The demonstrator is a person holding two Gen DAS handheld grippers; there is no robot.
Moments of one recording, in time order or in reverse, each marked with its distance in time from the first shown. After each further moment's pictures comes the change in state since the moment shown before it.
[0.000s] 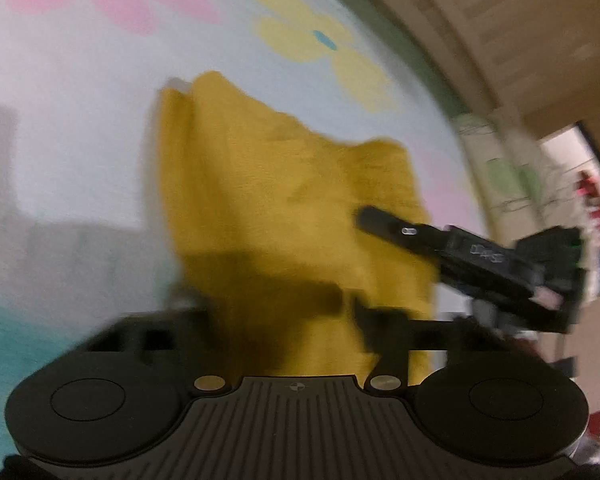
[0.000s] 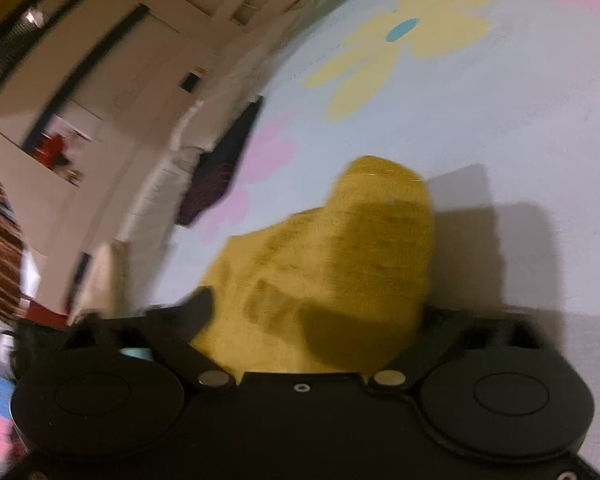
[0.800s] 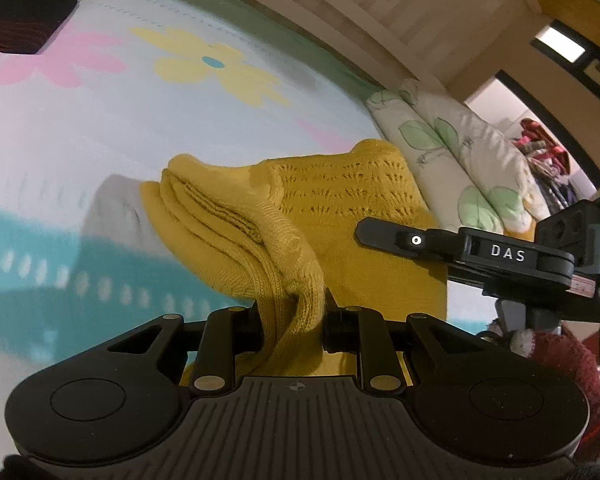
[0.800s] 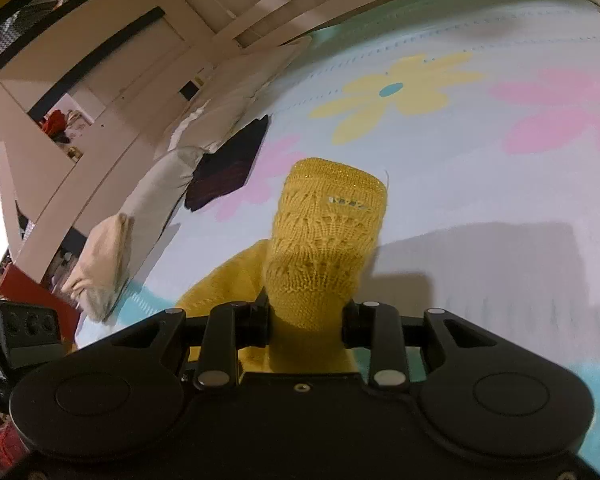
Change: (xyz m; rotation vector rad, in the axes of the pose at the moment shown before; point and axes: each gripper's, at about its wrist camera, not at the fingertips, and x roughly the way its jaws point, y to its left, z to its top) left arm -0.093 -0.106 -0.108 0.211 -0.100 -0.082; right arm -0.146 0.091 -0.083 -0.079 -0.101 -0.108
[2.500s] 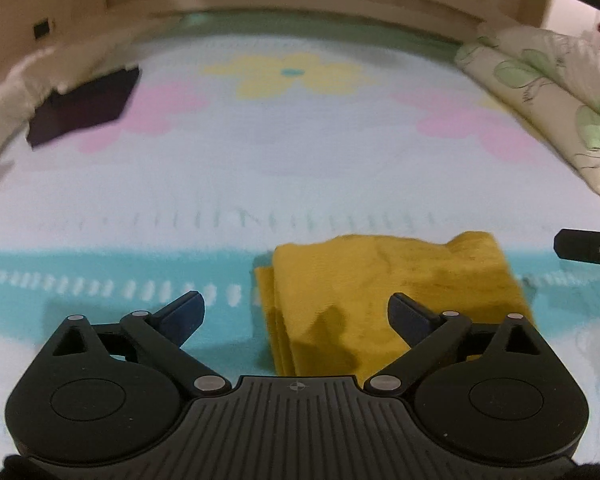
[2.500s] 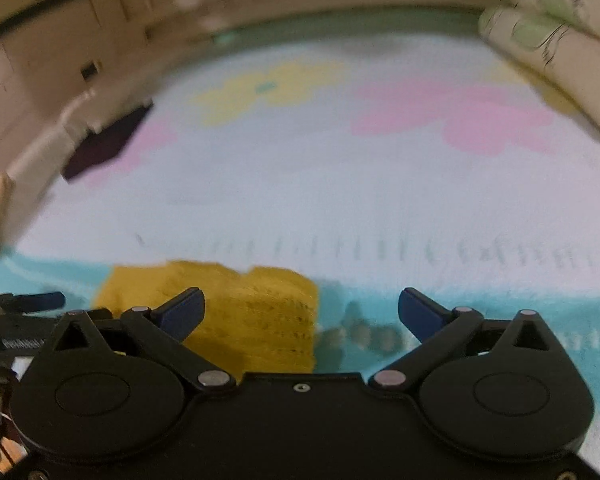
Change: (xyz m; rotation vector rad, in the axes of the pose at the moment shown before) left arm 0.036 -0.010 -0.017 0.280 -0.033 0.494; right arm -0.024 -0.019 -0.058 -0.084 -0.104 -0.424
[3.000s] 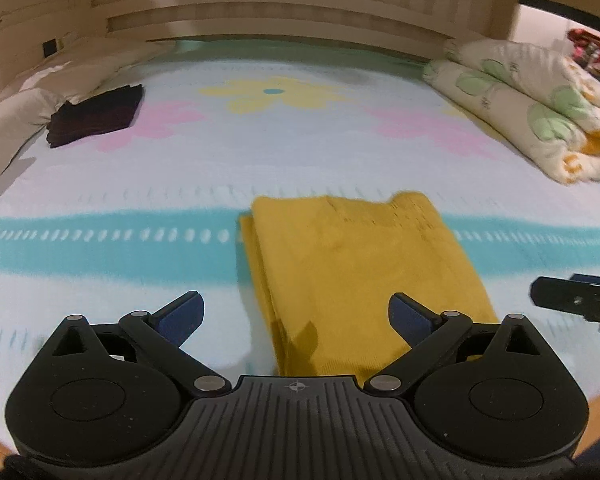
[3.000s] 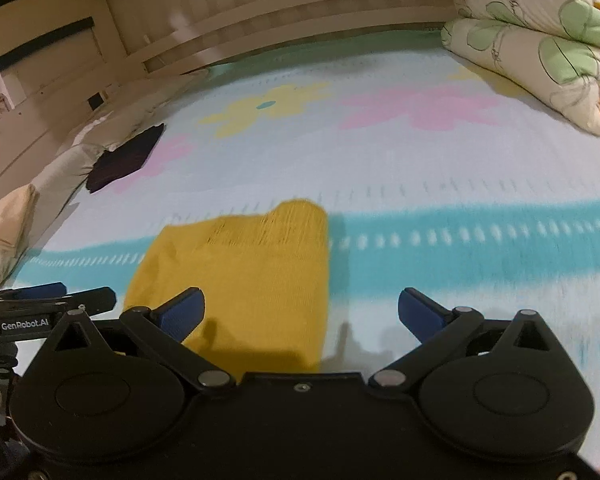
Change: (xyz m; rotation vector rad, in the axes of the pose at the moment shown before) left arm -0.069 -0.019 -0.067 0.020 -0.078 -0.037; right arm -0.073 0.026 -0.080 0.069 -0.059 -0.023
